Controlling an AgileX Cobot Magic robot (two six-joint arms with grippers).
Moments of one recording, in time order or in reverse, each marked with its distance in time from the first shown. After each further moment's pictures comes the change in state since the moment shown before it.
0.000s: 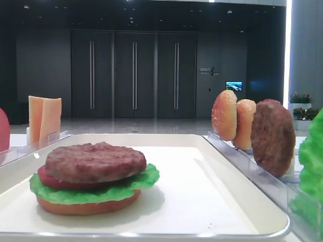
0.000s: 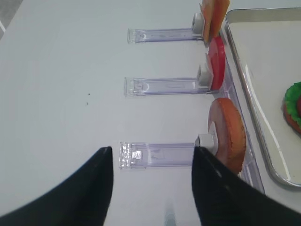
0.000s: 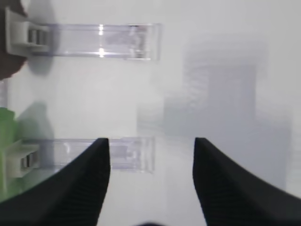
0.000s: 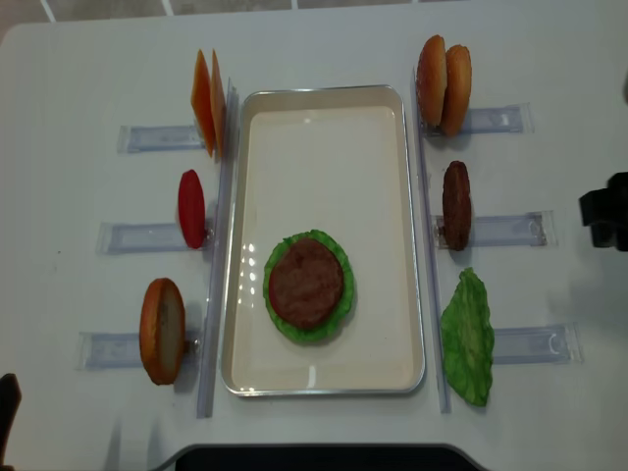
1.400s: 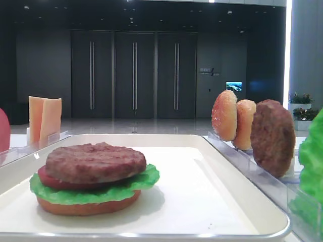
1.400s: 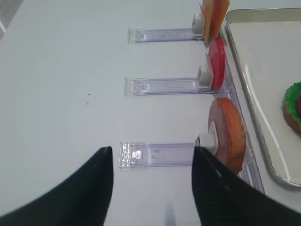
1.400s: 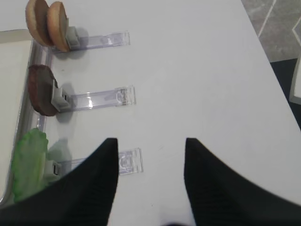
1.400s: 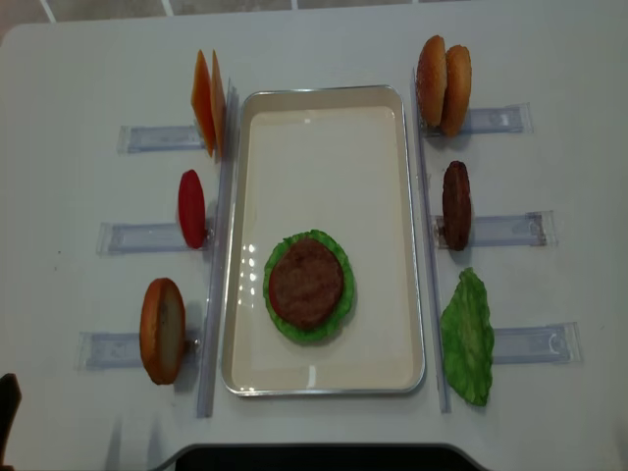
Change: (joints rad) left arm 0.000 0.000 0.001 0.000 0.000 0.000; right arm -0.095 -0.847 0.050 -0.036 0.203 0.077
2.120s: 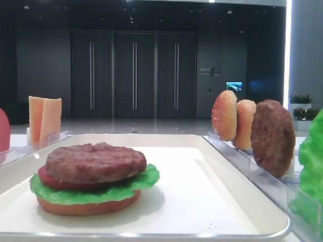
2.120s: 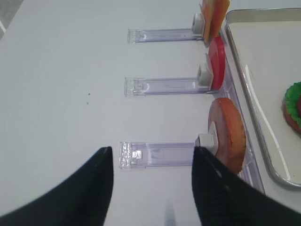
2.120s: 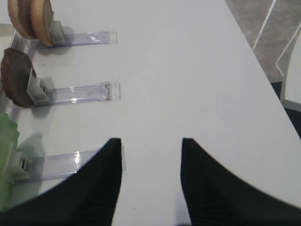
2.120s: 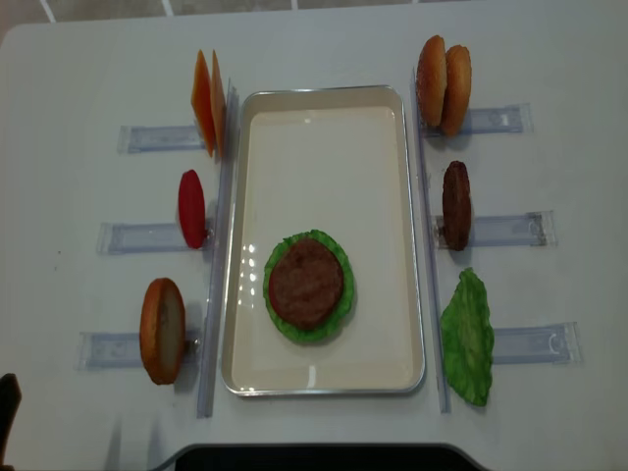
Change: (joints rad) left arm 0.000 0.000 0.000 0.000 0.000 -0.001; right arm 0.000 -0.320 0.261 -0.045 -0.065 -0.029
